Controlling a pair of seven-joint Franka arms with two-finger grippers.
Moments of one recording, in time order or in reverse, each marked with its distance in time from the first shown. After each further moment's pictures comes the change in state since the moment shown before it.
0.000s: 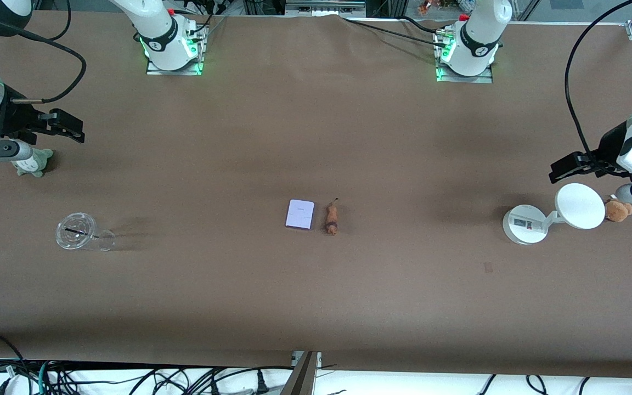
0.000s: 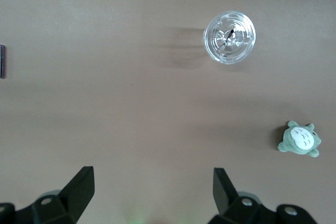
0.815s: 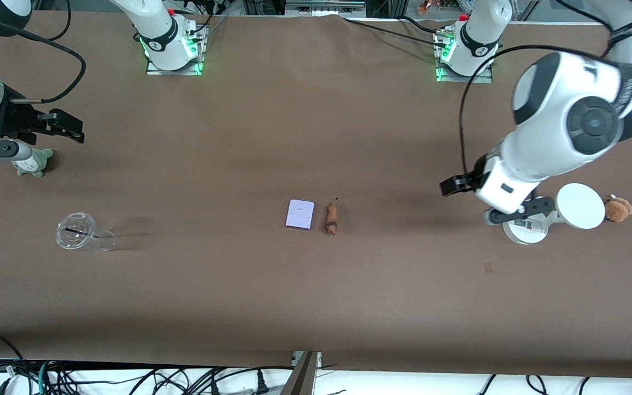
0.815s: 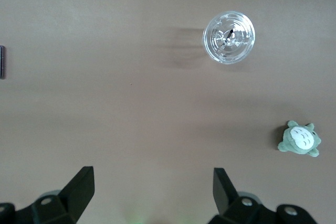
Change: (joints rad) left arm -0.267 0.182 -0.021 0.028 -0.081 0.092 -0.373; right arm 0.000 0.001 -0.001 0.001 0.000 0.000 0.002
